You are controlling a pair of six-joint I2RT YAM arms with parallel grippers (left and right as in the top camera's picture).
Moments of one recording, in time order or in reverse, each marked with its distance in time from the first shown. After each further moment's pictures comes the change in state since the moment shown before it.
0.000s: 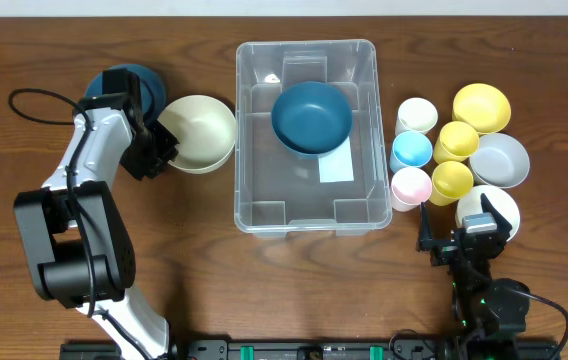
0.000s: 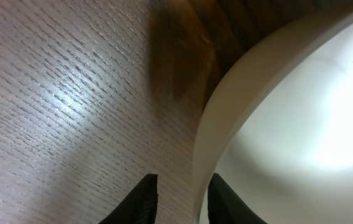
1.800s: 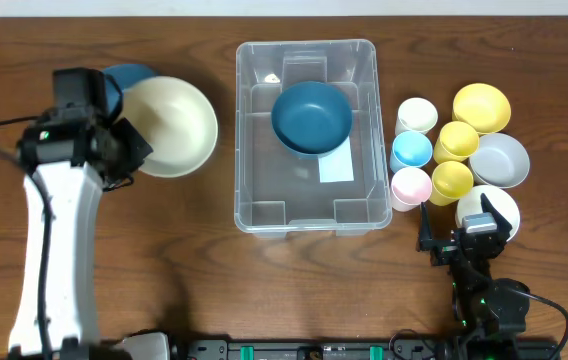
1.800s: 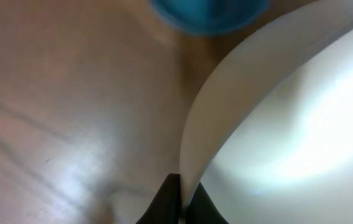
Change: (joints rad) left arm 0.000 -0.503 -0.002 -0.182 -0.124 0.118; right arm 0.000 0.000 0.000 0.000 0.000 0.000
